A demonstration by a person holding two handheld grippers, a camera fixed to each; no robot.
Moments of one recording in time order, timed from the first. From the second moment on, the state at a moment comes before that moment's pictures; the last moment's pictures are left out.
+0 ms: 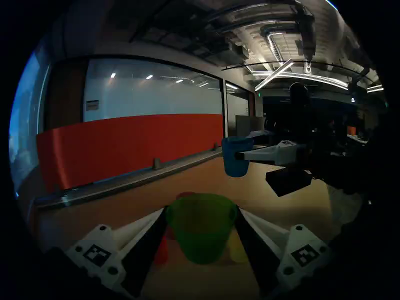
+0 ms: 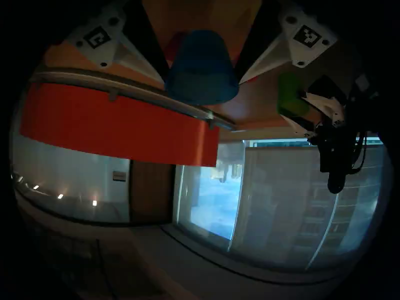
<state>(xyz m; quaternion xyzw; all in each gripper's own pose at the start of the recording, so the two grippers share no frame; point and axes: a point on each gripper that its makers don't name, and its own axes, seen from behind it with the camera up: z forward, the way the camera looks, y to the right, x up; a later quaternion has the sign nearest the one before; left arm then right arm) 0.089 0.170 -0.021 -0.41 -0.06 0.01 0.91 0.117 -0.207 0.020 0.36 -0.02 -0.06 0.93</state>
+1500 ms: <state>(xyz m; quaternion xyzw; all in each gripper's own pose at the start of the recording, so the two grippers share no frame) 0.101 0.197 -0.041 -0.43 -0.02 -0.01 0.90 0.176 -0.259 0.002 0.40 0.06 -0.26 0.88</state>
